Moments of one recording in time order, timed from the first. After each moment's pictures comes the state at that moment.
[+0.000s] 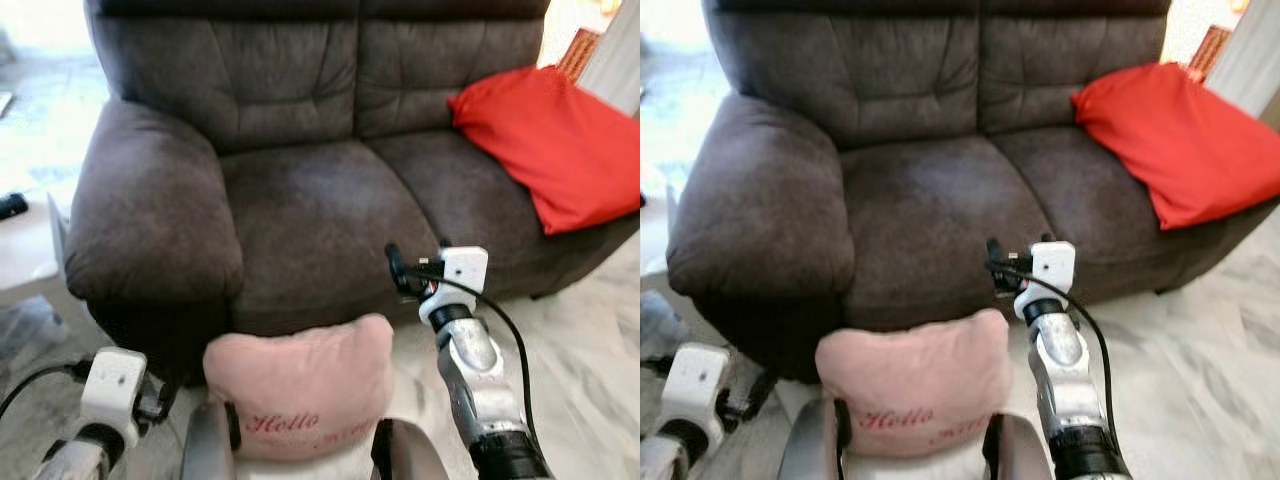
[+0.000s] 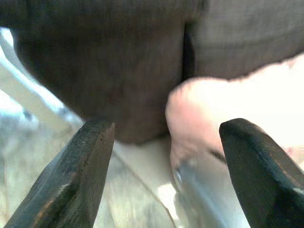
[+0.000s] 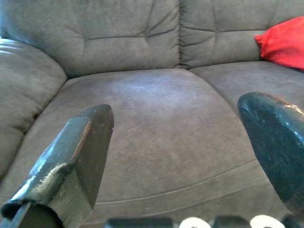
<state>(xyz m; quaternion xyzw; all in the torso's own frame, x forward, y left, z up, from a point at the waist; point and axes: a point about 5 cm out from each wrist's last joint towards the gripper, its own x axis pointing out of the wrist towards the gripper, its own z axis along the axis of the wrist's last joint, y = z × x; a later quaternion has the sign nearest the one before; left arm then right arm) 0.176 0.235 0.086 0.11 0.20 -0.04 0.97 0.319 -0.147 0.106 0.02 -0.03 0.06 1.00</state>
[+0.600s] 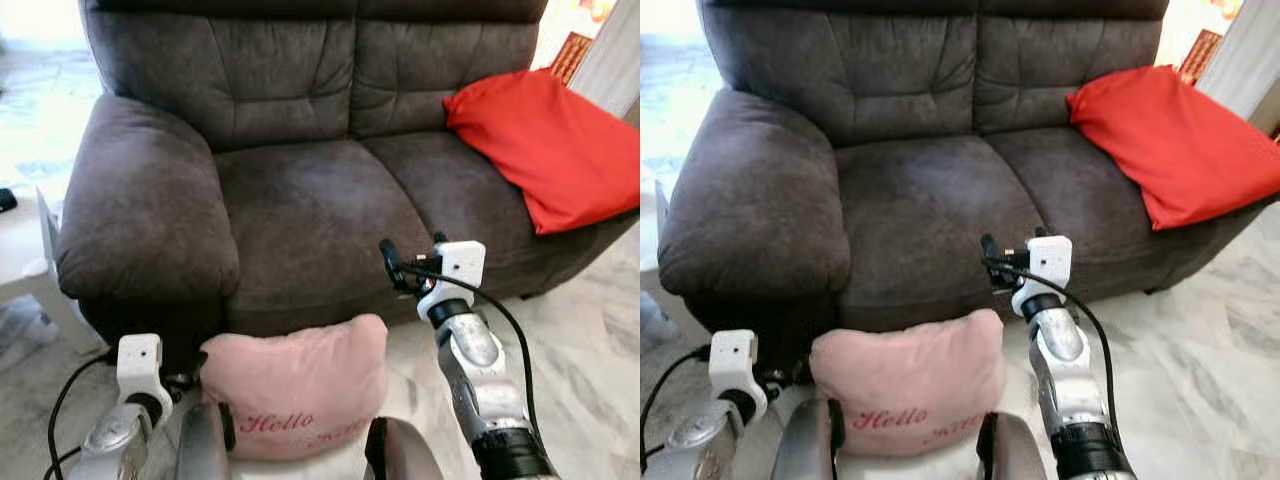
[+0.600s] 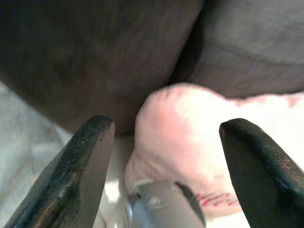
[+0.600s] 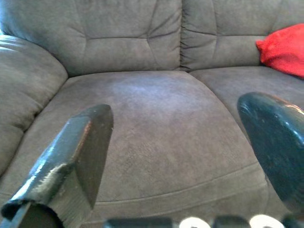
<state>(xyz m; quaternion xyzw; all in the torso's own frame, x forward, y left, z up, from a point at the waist) 0.247 0.236 0.025 -0.05 0.22 0.02 0.97 0.319 -0.145 0.114 0.01 -0.03 0.09 1.00</state>
